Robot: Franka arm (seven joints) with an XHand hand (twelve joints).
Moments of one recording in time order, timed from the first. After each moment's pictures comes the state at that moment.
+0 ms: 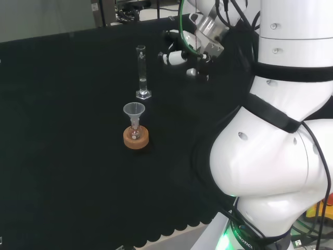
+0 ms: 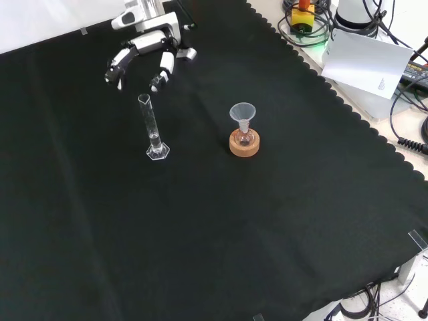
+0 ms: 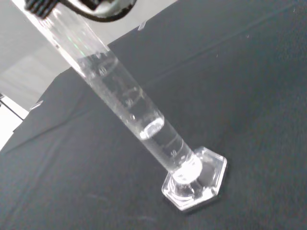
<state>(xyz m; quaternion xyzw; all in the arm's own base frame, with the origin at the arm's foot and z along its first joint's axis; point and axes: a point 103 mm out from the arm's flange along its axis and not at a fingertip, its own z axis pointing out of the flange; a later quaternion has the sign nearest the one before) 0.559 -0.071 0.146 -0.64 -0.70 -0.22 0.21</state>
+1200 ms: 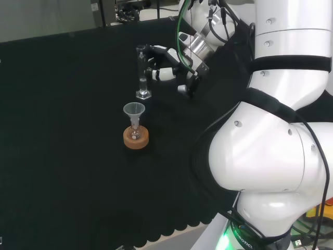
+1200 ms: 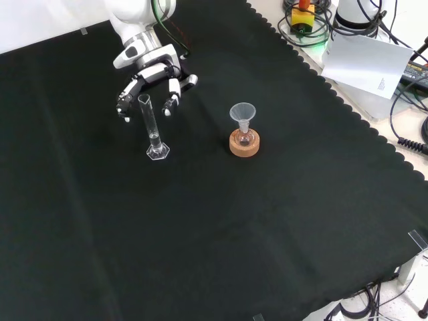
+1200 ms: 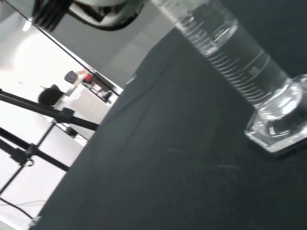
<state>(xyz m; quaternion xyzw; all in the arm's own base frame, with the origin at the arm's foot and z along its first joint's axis) 0.574 -0.025 0.088 -0.51 -0.75 -0.31 0.28</state>
